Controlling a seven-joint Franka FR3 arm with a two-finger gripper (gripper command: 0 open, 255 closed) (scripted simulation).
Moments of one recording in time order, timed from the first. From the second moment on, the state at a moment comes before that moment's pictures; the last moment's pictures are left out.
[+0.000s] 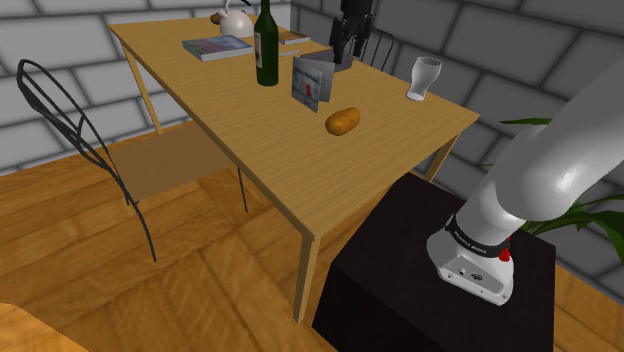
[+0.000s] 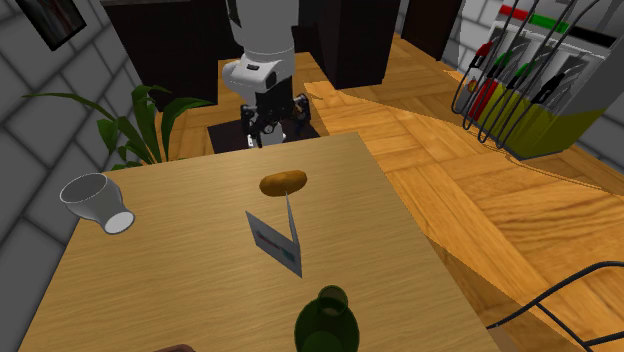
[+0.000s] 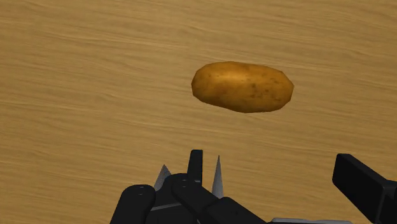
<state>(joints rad) -0.02 -0.19 -0.12 -2.01 -0.04 1.80 -0.09</state>
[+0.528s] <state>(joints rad) -0.04 0.13 -0.15 -1.70 0.01 1.82 -0.15</state>
